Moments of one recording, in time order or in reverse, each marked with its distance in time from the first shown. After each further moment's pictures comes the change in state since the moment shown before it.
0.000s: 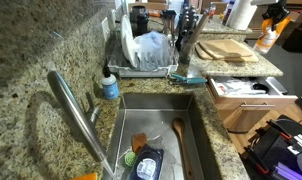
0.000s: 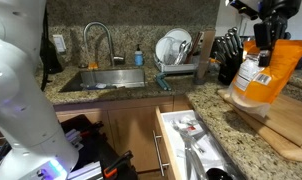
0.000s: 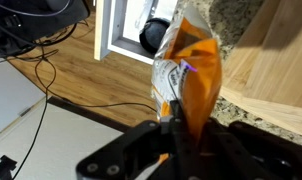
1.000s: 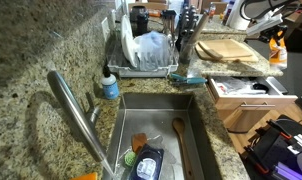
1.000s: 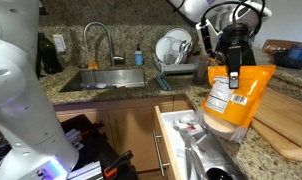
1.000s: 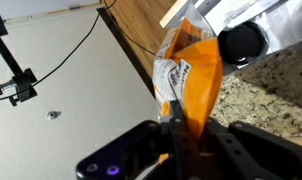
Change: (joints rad) arm 0.076 -0.060 0.128 -0.324 -0.388 -0.026 -0.269
